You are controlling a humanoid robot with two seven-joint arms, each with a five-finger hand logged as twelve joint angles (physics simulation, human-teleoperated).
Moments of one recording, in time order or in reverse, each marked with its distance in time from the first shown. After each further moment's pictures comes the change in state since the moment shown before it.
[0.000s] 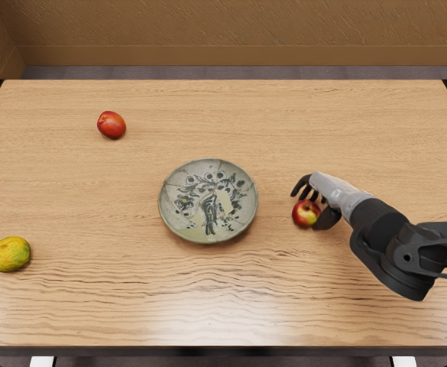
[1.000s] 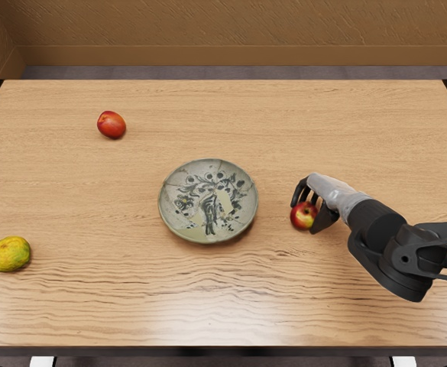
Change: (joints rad) left arm 0.002 0.000 0.000 0.000 0.000 0.000 0.000; right arm -0.002 0.008 0.000 0.000 -0.005 0.000 0.000
